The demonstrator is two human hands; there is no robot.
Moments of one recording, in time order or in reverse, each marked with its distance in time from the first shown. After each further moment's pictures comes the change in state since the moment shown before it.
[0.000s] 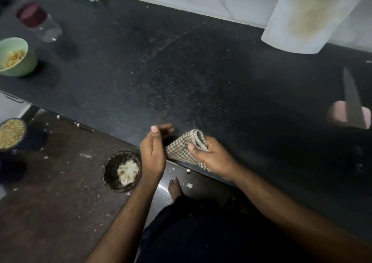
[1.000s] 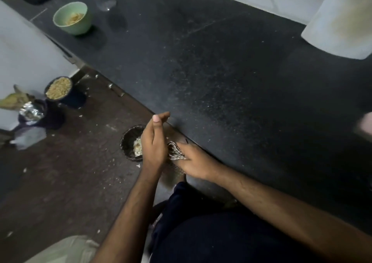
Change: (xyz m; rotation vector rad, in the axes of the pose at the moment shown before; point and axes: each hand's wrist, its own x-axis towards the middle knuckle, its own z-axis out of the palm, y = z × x) left_hand -0.081 0.015 0.006 0.112 0.334 0.011; right_hand -0.048 0.018 0.035 -0.577 -0.383 -0.172
